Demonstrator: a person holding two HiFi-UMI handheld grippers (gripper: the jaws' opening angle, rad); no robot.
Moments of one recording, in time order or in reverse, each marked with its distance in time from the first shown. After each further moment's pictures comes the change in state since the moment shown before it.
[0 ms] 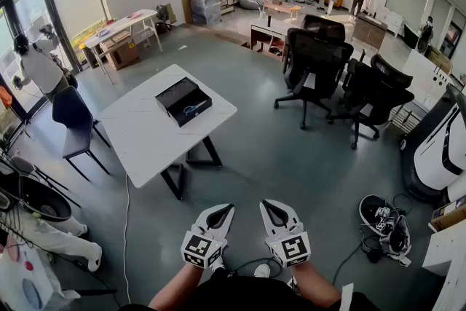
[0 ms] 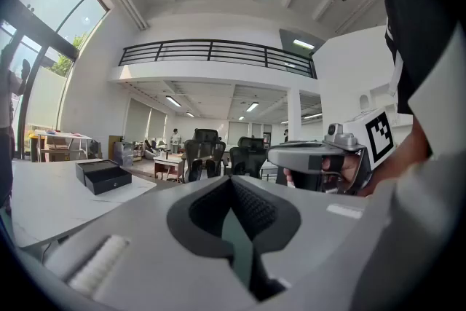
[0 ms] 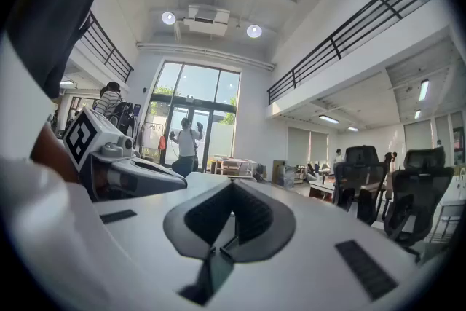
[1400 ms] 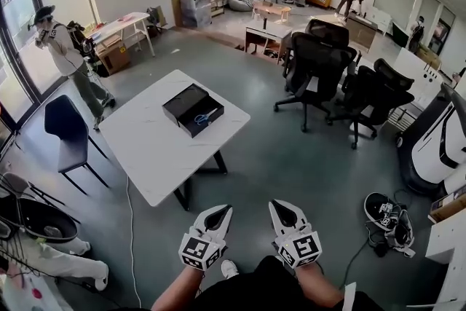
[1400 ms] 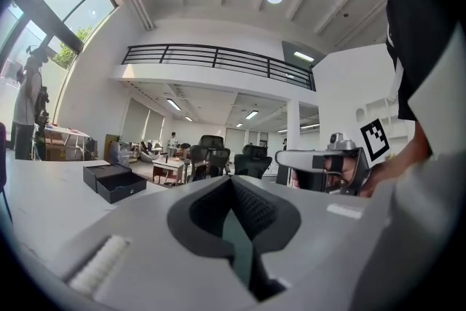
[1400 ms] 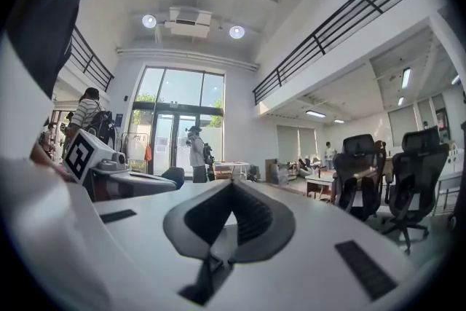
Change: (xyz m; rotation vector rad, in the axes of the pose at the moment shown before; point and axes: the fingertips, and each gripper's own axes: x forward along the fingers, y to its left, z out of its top) left arm -0.046 0.129 0.011 -0.040 -0.059 -0.041; right arm 0.095 0.046 0.018 0.116 -0.027 -0.096
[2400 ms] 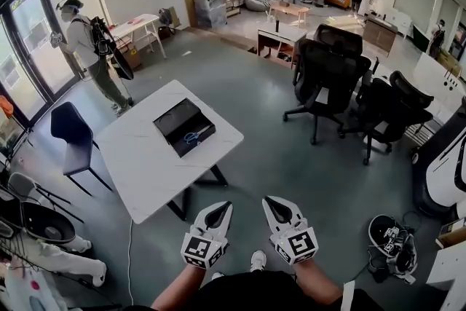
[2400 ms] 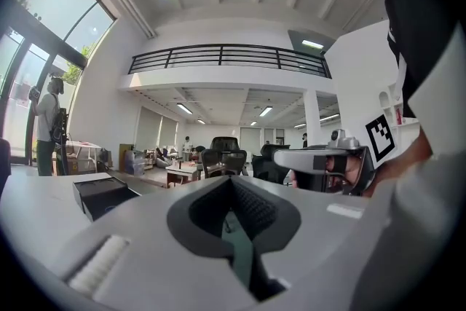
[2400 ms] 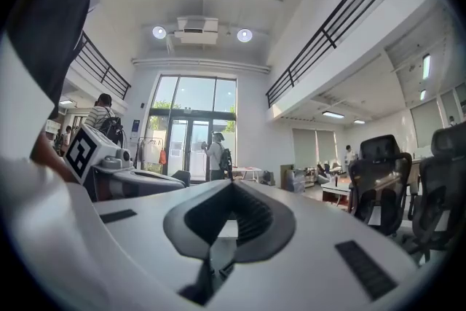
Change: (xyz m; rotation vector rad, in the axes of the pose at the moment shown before) left arm 0.166 0.017 0.032 0.057 -0.005 0.140; right arm 0.077 -0.147 0.019 -0.025 -0.050 0.166
